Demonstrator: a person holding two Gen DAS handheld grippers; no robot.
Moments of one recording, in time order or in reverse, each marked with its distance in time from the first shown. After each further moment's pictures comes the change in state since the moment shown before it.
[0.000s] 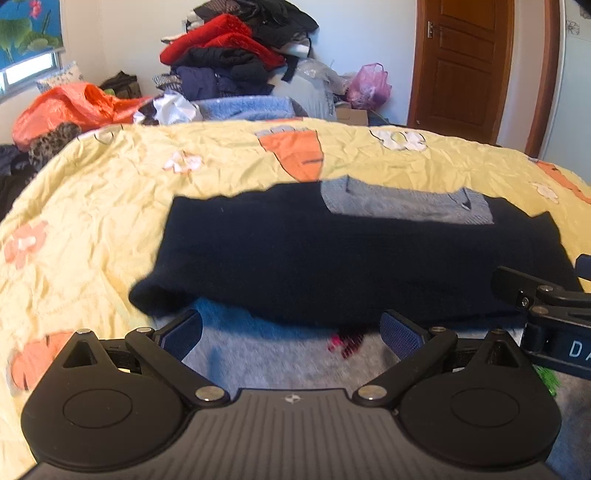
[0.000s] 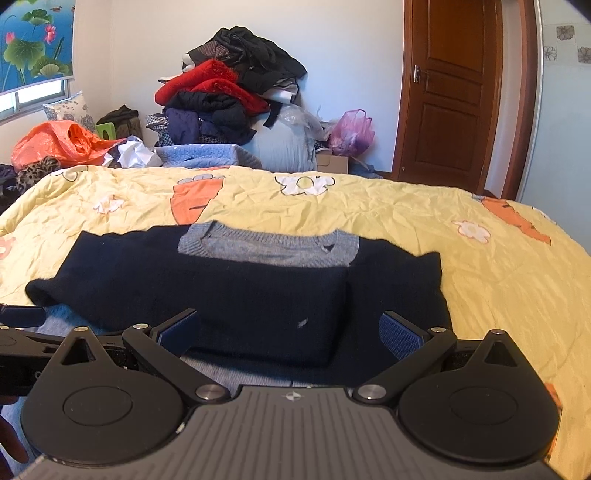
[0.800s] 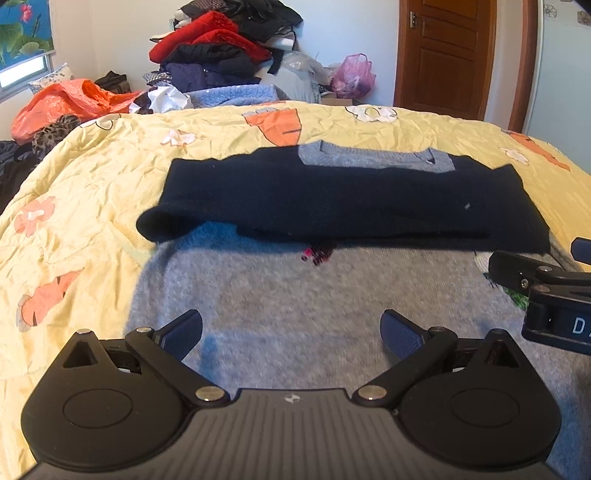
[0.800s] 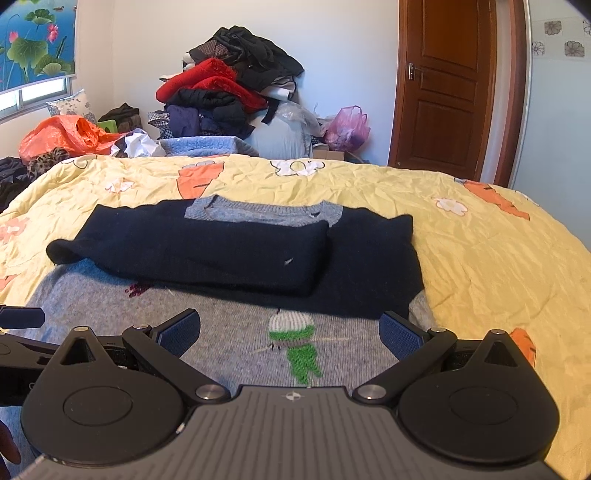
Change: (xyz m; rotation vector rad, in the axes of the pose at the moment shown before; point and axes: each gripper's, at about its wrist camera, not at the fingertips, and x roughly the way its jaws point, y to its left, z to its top) left arm -0.041 -0.013 -0.052 0.042 0.012 -0.015; right arm -0.045 -0.010 -0.042 0.000 0.005 -0.003
